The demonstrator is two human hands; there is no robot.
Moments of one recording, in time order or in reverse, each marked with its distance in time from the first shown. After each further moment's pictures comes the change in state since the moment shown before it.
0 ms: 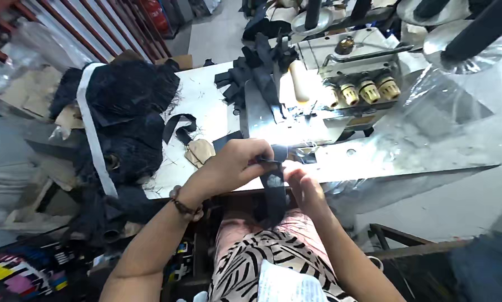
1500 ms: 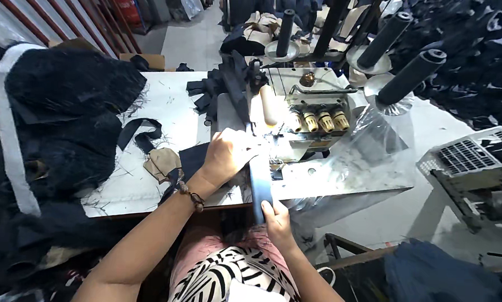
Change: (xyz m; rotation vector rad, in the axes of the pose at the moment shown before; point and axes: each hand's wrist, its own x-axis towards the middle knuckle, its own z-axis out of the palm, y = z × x) left_hand 0.045 -0.049 0.063 0.315 0.326 -0.127; right_hand -0.036 0.005 0.002 -0.328 0.323 0.103
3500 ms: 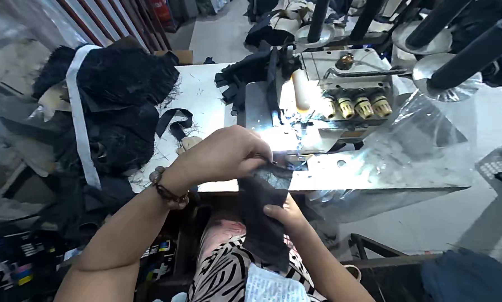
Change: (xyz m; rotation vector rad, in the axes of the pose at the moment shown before) left_hand 0.002 0.026 -0.109 -0.073 -0.516 0.122; right_hand 0.005 -0.036 0.023 0.615 -0.469 0.192
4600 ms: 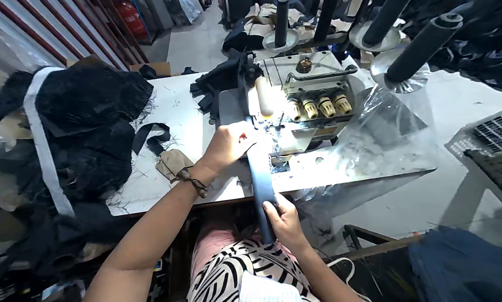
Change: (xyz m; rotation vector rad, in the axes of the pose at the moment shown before) left_hand 0.063 -0.053 0.084 -0.049 0.511 -0.080; right_hand -0.028 0.013 -0.027 -0.700 0.422 -0.127
